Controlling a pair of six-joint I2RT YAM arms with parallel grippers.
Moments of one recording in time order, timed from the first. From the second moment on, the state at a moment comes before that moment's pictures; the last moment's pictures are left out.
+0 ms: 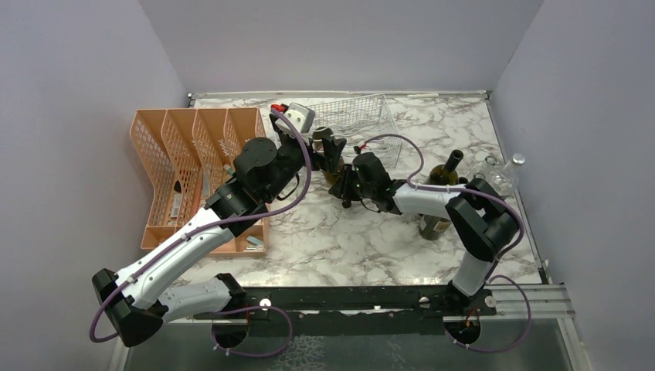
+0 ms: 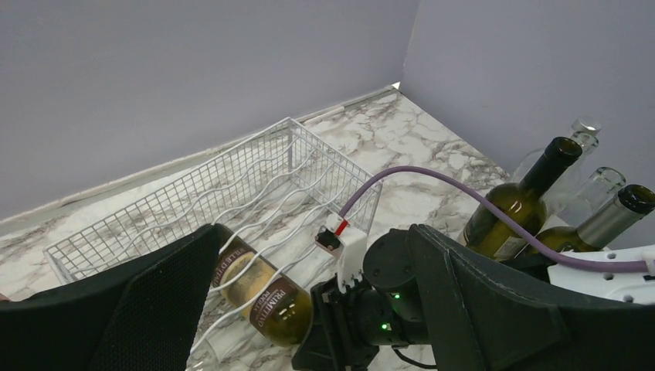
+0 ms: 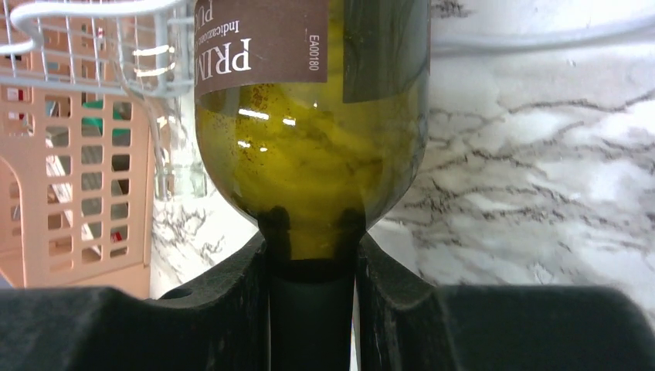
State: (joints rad) left arm -0.82 1.06 1.11 0.00 -0.19 -0.09; right arm 0.72 1.74 0.91 0.21 -0.03 0.70
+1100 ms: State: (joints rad) left arm -0.82 1.03 1.11 -0.03 -0.19 -0.09; right arm 0.73 1.91 1.15 0.16 0.05 0.71
